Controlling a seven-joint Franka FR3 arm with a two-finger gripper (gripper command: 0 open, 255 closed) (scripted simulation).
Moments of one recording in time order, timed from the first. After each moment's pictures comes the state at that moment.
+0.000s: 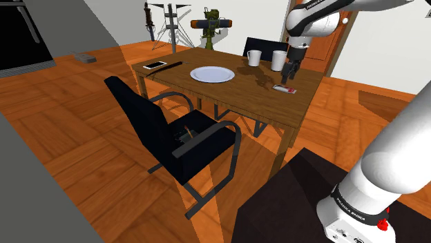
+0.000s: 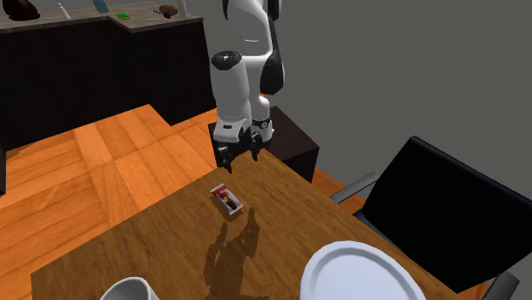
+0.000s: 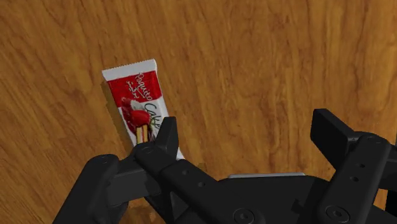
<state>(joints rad) -0.07 -0.08 -0.48 -2.12 0.00 2.05 -0.66</state>
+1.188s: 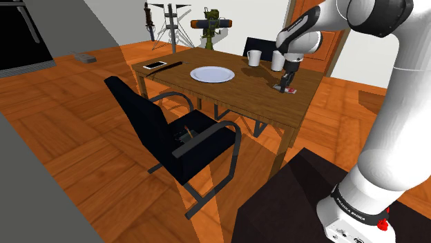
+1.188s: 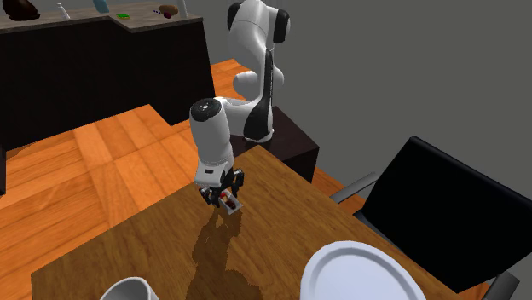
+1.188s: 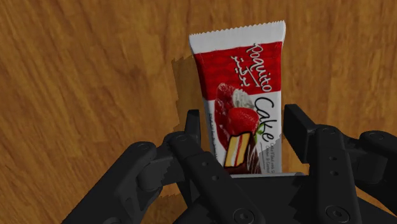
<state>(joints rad) -0.15 0.27 -0.51 -1.93 0.17 2.17 -0.91</state>
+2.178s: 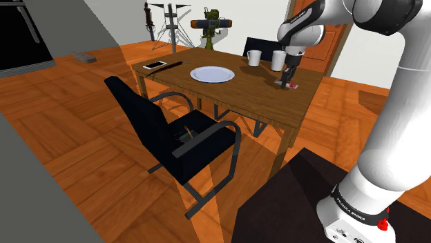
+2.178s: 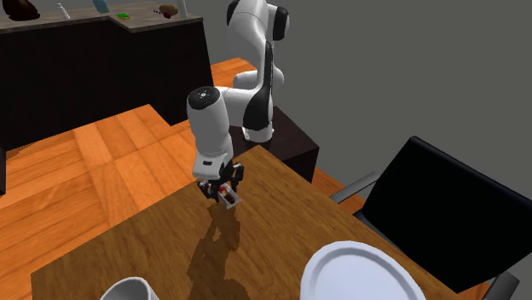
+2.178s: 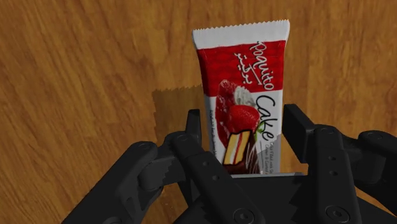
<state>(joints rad) -0.15 0.23 -0.52 -1.90 0.14 2.10 -0.90</state>
